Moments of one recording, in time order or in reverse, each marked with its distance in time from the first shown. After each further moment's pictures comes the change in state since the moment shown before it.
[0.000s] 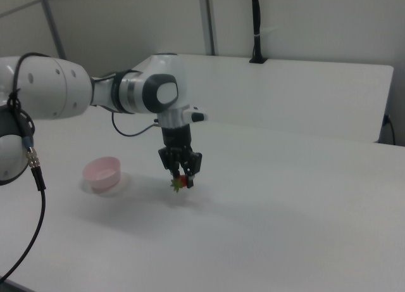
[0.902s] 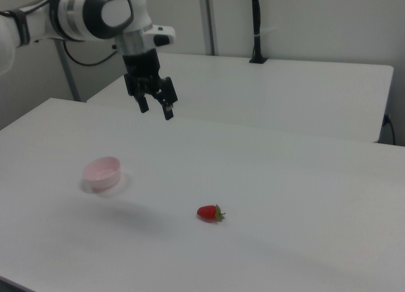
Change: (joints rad) arm -0.001 -0.348 0.014 0.031 0.075 -0.152 0.056
